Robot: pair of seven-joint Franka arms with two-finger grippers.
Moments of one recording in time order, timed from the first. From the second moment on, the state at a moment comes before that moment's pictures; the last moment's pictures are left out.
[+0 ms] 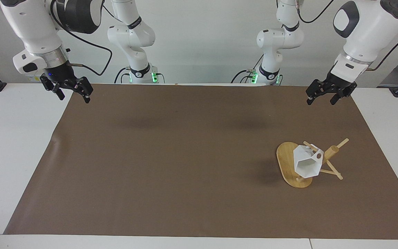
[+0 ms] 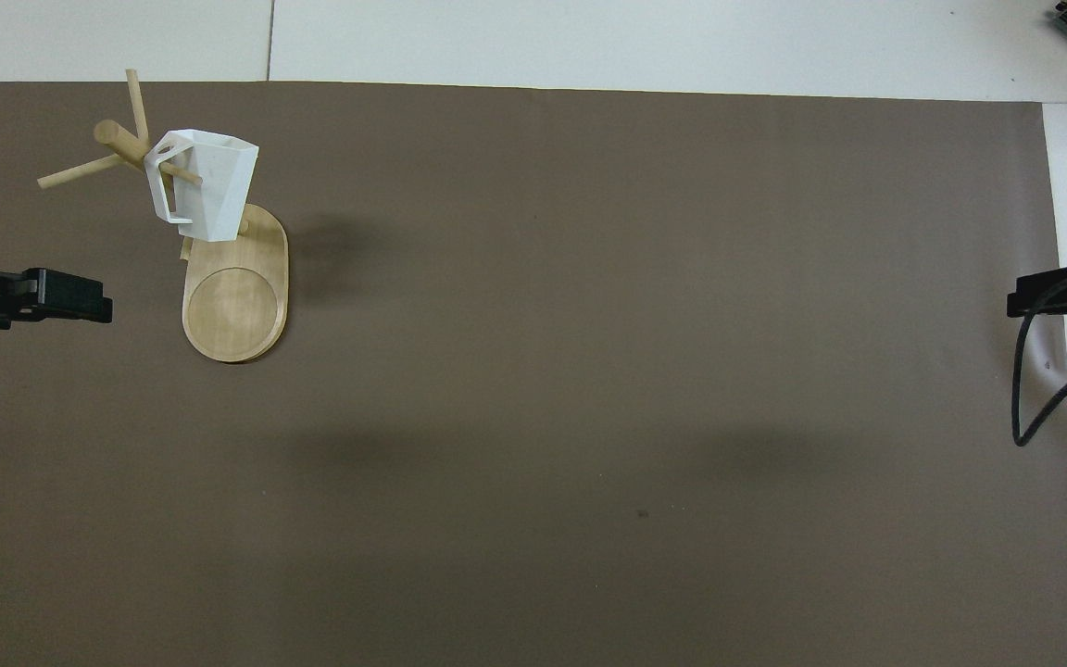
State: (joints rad) left arm 0.01 -0.08 -0.05 -1.73 -0.07 1.68 -0.03; right arm -0.06 -0.06 -0.06 -1.73 -0.04 1.72 0.01
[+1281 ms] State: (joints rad) left arm 0.02 -0.03 -0.06 -1.58 -0.04 1.48 0.00; right arm -0.06 -0.06 -0.06 -1.73 -0.04 1.72 0.01
